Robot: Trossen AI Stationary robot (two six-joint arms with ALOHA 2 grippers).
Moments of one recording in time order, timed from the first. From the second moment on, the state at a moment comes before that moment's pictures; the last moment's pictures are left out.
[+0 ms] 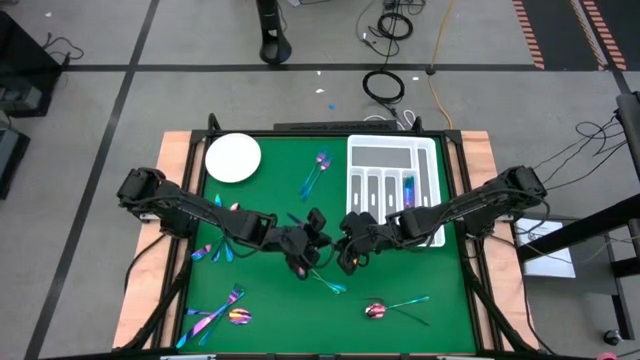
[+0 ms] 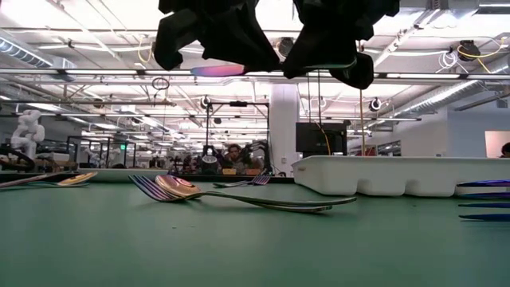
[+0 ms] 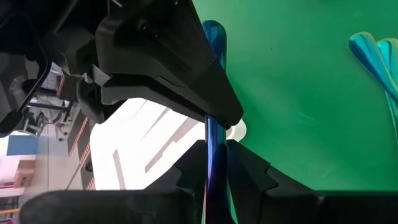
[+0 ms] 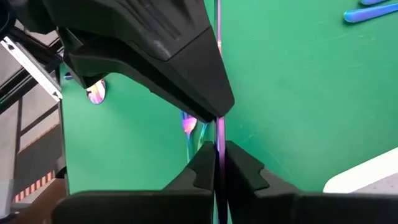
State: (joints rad) left arm -0.29 1.65 1.13 -0.15 -0.33 0.80; right arm 0.28 1.58 1.09 -0.26 0.23 0.85
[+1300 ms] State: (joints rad) left arm -0.15 1.05 0.24 1.16 0.02 0.18; right arm 0.32 1.12 0.57 -0.78 0.65 1.72
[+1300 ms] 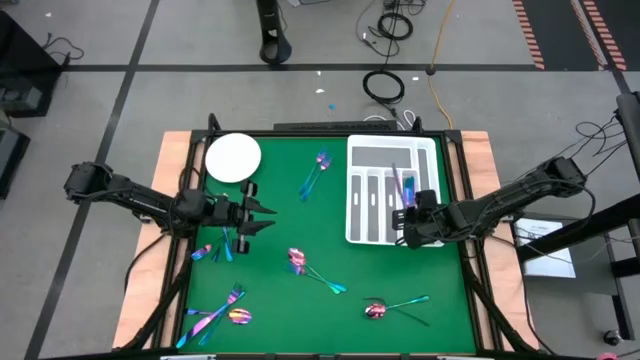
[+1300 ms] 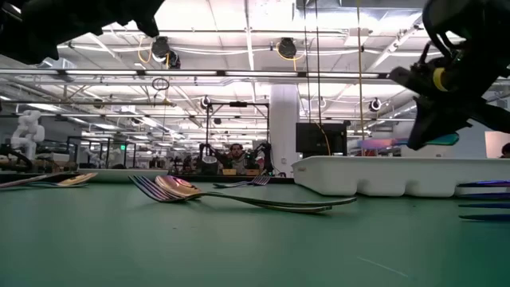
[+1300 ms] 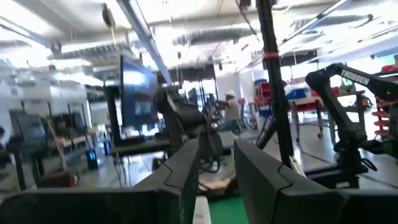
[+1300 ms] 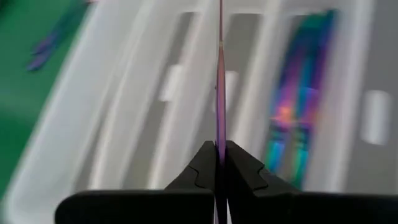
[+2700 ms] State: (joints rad) left arm -0.15 1.06 0.24 1.05 0.02 0.00; right arm 0.32 1.29 0.57 -0.84 0.57 1.84
